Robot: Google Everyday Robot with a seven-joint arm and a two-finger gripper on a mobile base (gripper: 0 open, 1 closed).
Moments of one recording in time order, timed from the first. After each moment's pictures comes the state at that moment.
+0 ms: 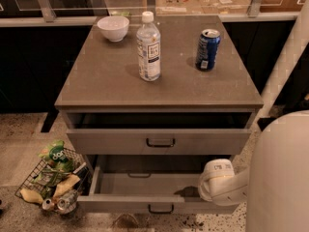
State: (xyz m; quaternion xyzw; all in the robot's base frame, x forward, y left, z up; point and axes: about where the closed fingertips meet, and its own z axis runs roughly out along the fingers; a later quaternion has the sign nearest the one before) arm 0.483 -0.200 0.393 -0.68 0.71 -0.10 0.12
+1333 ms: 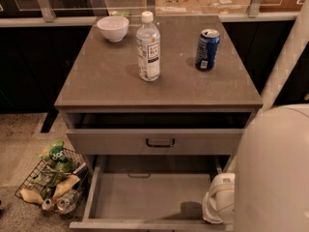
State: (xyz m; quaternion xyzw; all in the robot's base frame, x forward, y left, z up) arm 0.399 -0.202 0.371 -0.65 0.75 -0.02 0.07
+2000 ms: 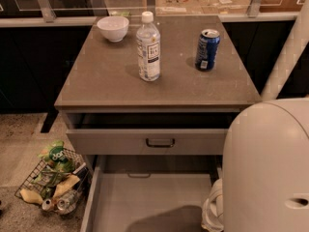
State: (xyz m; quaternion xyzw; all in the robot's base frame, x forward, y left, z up) arm 0.371 -0.195 0.365 -0.64 0.76 0.01 0.05
